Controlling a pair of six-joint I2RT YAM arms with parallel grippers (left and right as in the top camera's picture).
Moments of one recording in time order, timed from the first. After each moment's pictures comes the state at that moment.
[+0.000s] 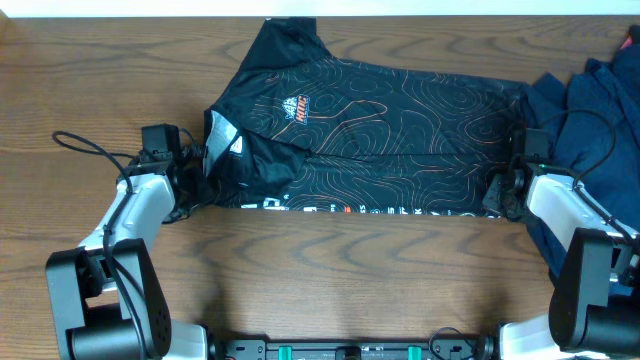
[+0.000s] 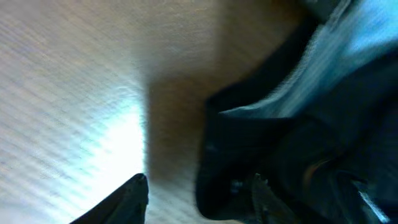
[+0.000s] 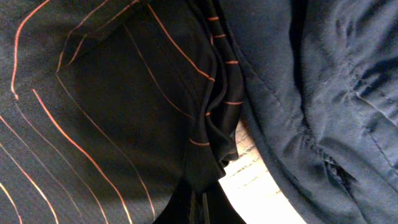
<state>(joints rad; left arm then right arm) 0.15 1.63 0.87 -0.55 -0.01 -0.41 -0.13 1.67 0.83 -0.56 0.22 0.39</state>
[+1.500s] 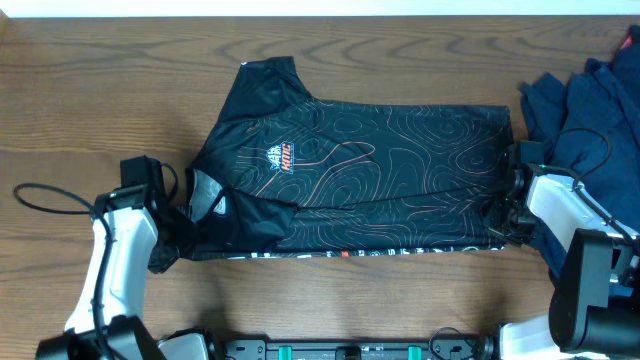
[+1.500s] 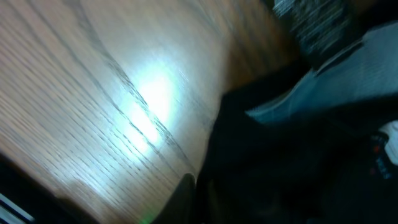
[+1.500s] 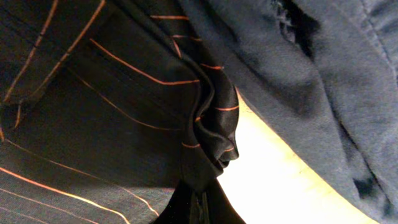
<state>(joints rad) 0.24 1.35 0.79 -0.98 -0.10 -0.64 -0.13 1.67 0.83 -0.81 0.25 0.47</state>
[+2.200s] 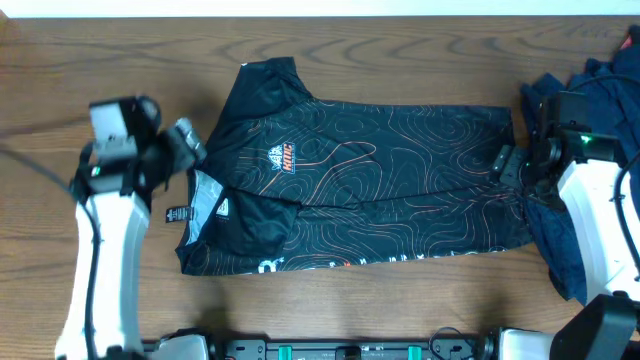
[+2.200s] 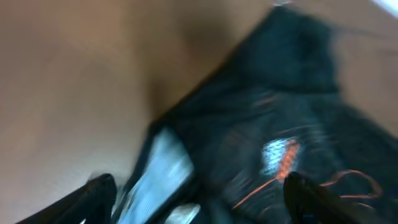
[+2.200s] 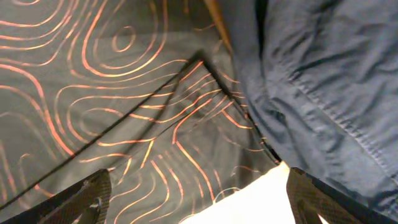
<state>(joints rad) 0.15 1.36 1.10 -0.68 0.14 -0.33 -0.13 1.50 1.15 -1.00 0.09 0.35</state>
